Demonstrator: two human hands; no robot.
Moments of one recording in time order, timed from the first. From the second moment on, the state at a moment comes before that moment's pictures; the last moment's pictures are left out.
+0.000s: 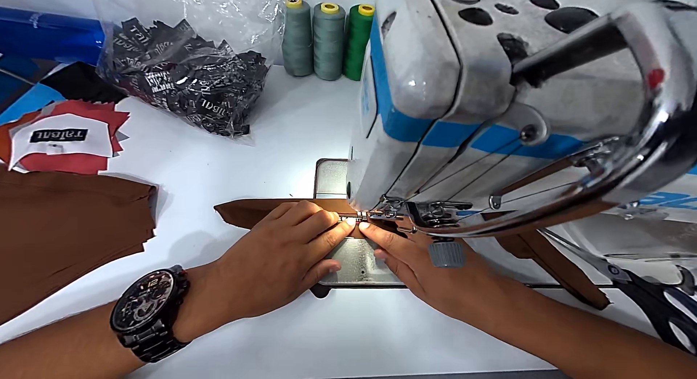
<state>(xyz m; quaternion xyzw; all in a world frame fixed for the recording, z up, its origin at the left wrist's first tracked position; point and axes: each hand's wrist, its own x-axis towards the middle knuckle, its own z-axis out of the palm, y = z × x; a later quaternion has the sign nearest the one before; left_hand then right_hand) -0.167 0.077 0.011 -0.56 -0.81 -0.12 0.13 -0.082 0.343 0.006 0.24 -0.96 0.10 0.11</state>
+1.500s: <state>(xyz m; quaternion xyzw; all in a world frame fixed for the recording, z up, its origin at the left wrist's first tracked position) -0.164 0.081 0.013 -0.55 -0.82 -0.10 0.12 -0.084 0.359 0.006 0.26 -0.95 0.12 0.10</state>
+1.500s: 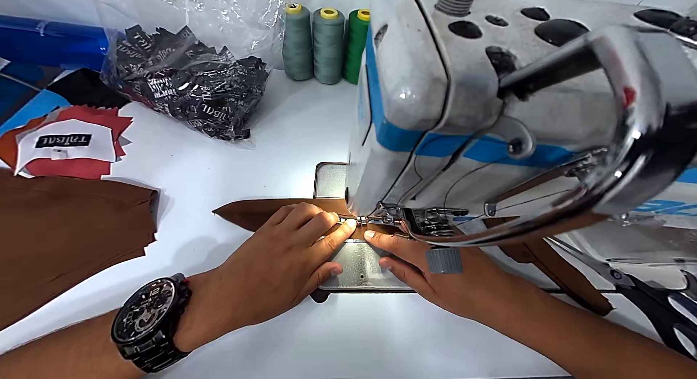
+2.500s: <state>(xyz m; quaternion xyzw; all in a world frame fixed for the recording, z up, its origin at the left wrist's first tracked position) -0.166 0.079 0.012 -0.55 -0.82 -0.10 0.13 -0.084 0.367 0.007 0.27 -0.95 0.14 0.07</state>
